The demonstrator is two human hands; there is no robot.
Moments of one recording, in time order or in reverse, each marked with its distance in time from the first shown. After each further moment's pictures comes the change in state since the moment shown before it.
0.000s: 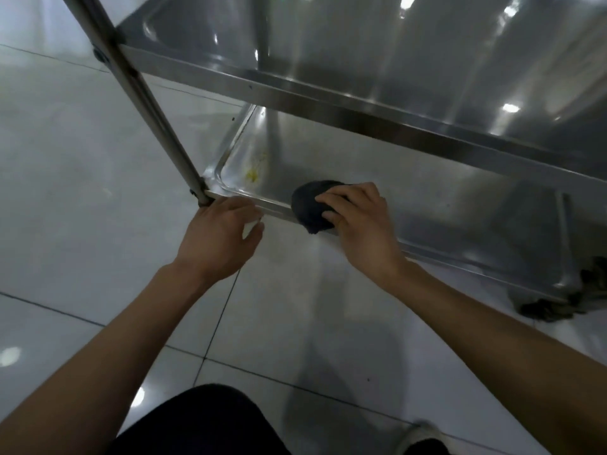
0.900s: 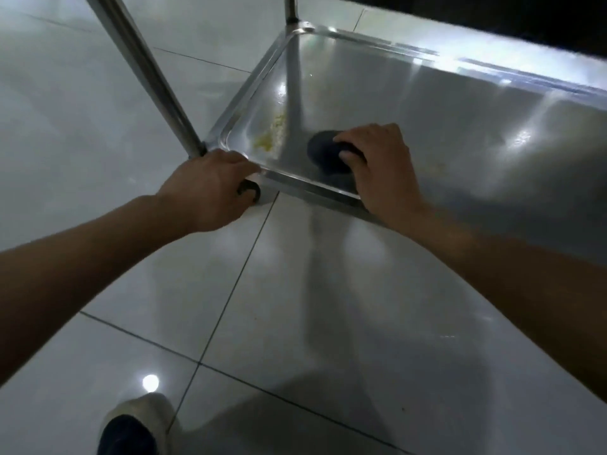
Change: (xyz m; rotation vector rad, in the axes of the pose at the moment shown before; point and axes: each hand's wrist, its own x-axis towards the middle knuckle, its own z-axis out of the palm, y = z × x) left_hand 0.036 -0.065 0.044 0.245 -0.208 0.080; right_hand 0.038 0.043 0.078 0.149 -0.077 0.163
